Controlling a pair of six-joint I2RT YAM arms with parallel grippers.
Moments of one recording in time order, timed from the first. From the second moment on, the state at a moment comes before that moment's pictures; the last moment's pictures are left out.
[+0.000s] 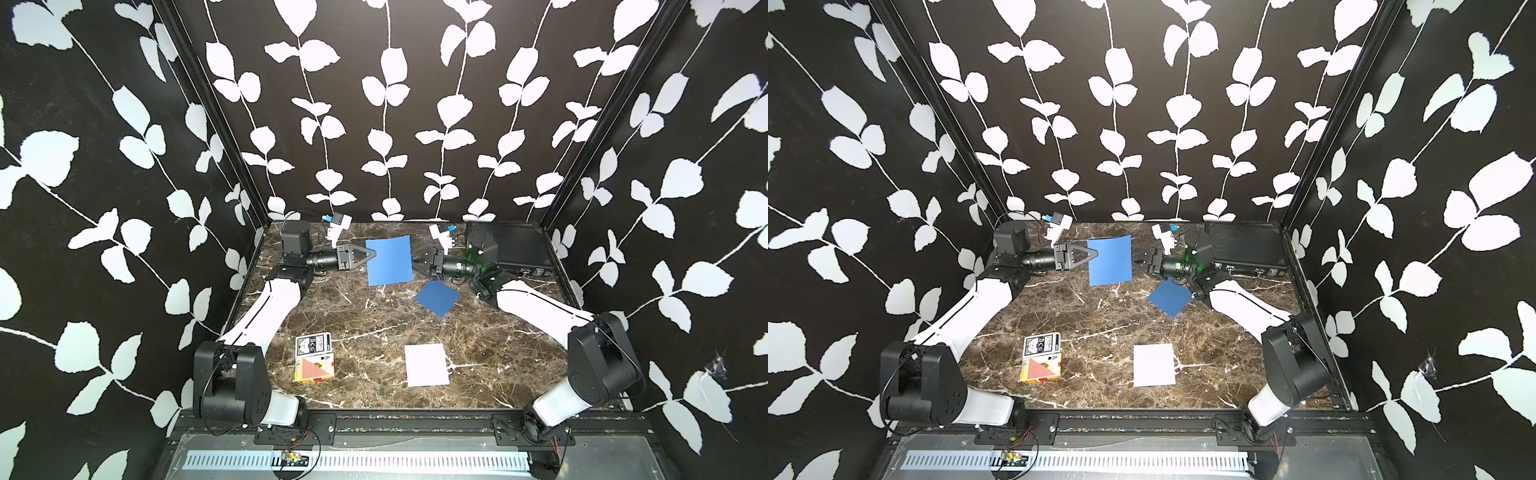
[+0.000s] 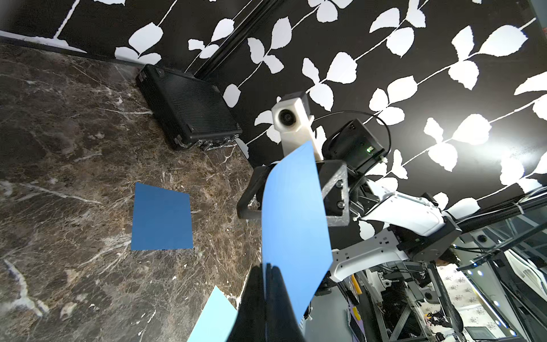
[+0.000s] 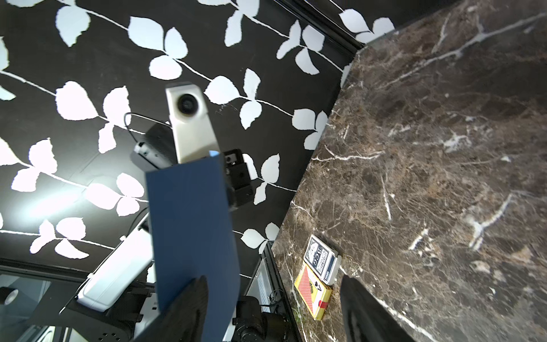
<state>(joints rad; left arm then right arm) -0.15 1.42 1.07 0.03 1.21 -0.58 0.49 1.57 1.08 0.33 -0.92 0.94</state>
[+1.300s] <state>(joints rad) -0.16 1.40 1.06 0.06 1.22 -0.61 0.64 1.76 1.24 0.61 -0.93 1.04</state>
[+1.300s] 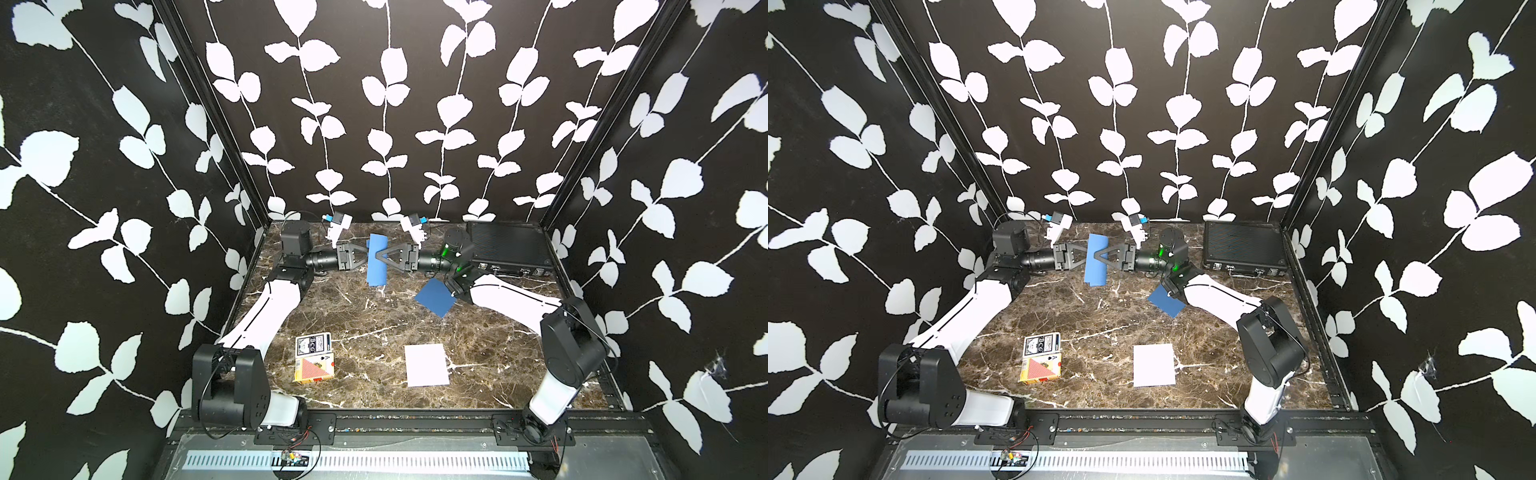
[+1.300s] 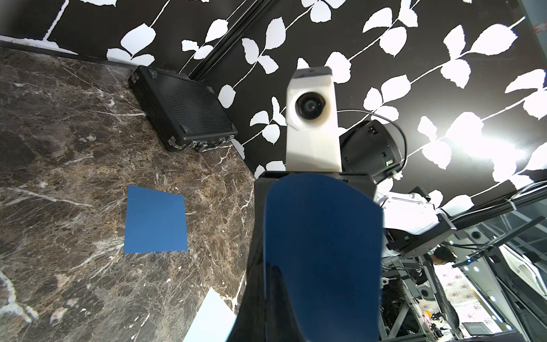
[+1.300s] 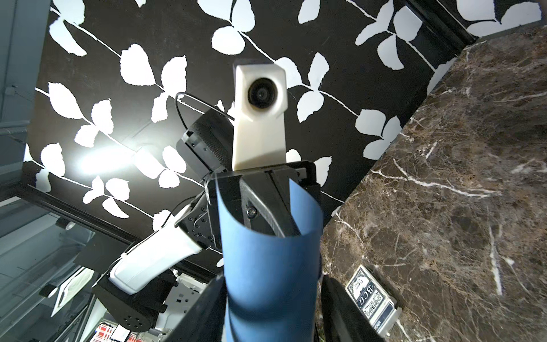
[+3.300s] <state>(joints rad) -0.16 1.39 1.06 0.06 1.25 -0.60 0.64 1.79 1.29 0.57 -1.03 1.05</state>
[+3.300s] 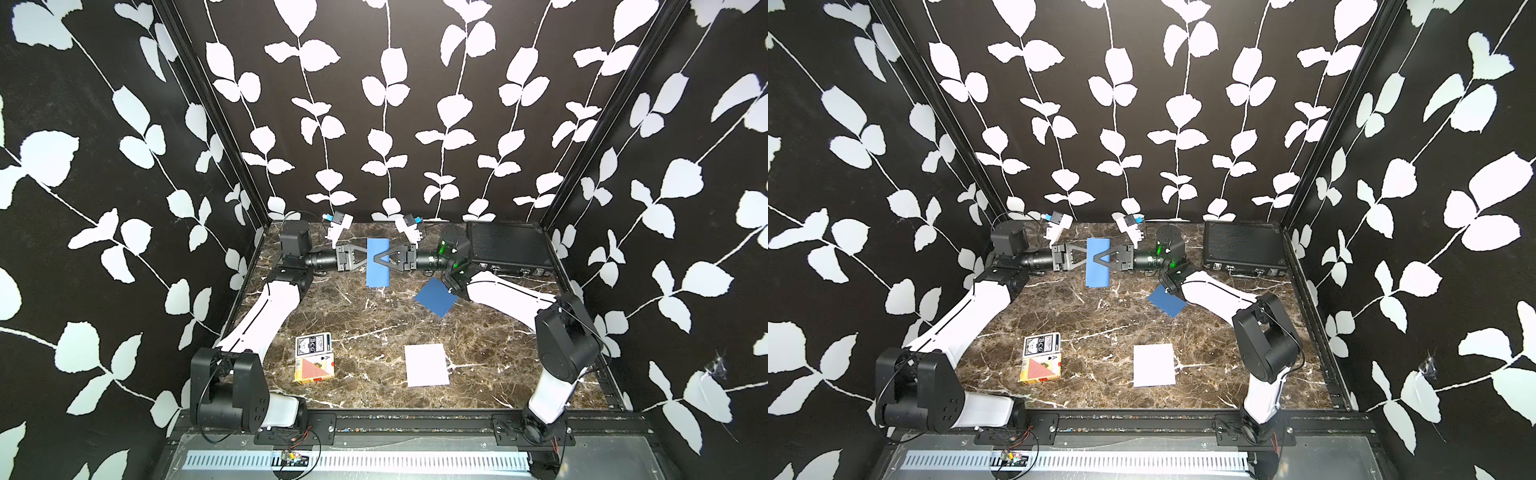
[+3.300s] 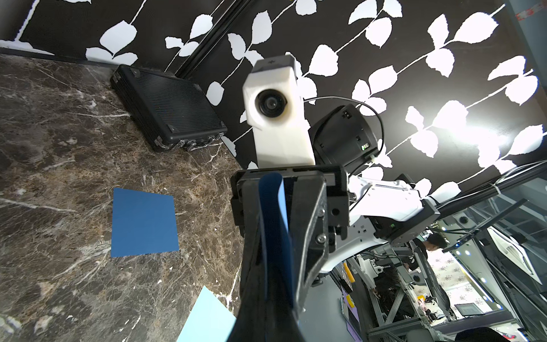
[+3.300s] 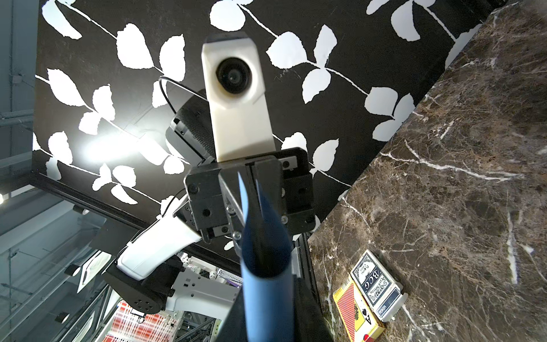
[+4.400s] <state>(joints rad) -0.16 1.39 1.06 0.05 1.24 -0.58 0.63 1.79 1.29 0.60 -1.07 1.08</state>
